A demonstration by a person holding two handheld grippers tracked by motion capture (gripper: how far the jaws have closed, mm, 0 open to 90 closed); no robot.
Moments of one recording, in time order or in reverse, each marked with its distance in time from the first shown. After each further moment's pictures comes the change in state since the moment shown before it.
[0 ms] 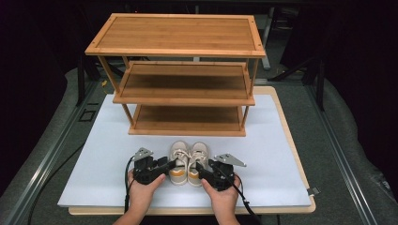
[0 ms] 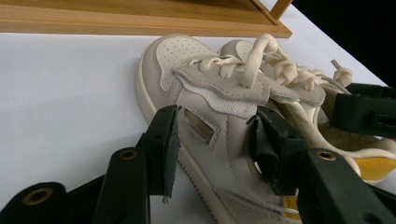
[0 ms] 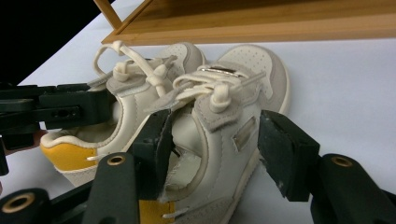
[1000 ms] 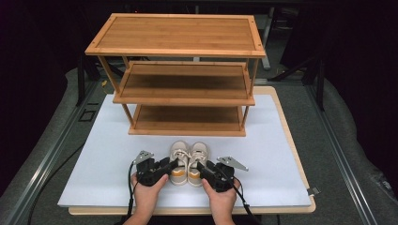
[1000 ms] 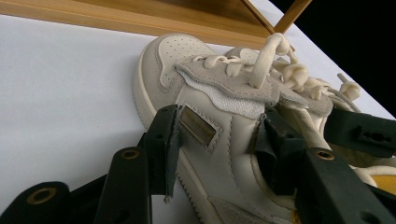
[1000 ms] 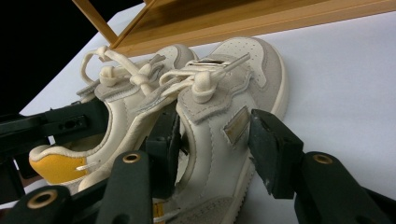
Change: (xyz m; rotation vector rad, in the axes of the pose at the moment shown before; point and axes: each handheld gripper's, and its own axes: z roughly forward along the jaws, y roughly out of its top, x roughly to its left) left arm -0.002 -0.012 0.009 -0.072 0.008 -0.081; right arm -0.005 -0.012 0.005 -0.043 0.013 0.117
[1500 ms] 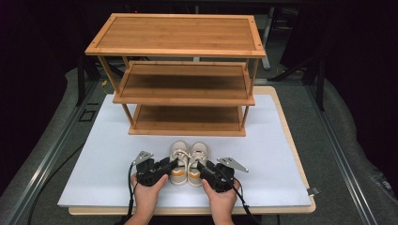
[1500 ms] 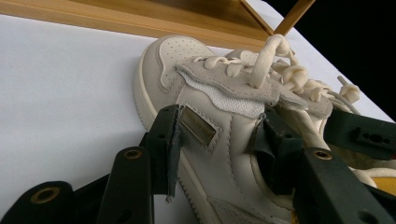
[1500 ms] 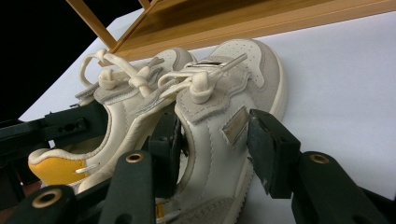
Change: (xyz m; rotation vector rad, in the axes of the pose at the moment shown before) left arm 0.000 -0.002 0.000 -0.015 0.000 -0.009; right arm 0.001 -0.002 0.000 -0.018 -0.019 0.003
